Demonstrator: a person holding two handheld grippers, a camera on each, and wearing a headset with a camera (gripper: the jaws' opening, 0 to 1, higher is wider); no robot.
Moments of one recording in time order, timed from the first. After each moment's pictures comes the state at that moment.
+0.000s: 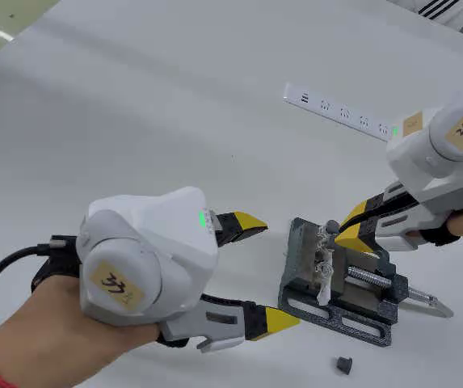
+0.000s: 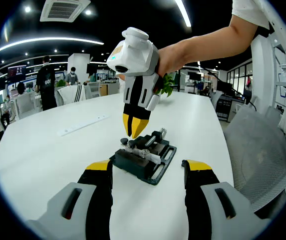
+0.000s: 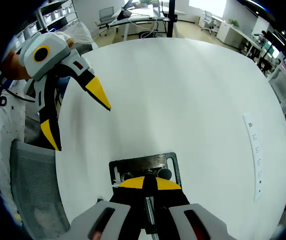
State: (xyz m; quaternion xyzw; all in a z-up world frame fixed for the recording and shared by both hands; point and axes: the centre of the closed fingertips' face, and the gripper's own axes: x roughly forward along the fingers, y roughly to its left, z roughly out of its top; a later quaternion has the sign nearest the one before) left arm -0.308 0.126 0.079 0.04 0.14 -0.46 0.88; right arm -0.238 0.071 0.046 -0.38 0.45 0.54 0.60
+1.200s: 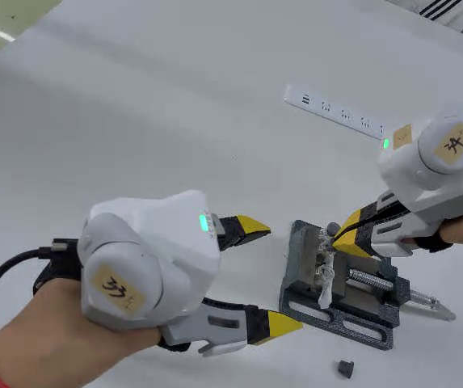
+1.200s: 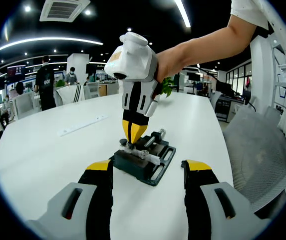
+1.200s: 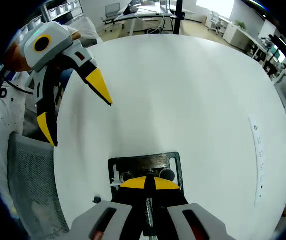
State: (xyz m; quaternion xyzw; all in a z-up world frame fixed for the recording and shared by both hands) left arm -0.308 0.124 0.079 0.04 0.14 -0.46 0.88; right arm -0.237 0.071 0.035 -0.40 0.45 0.55 0.58
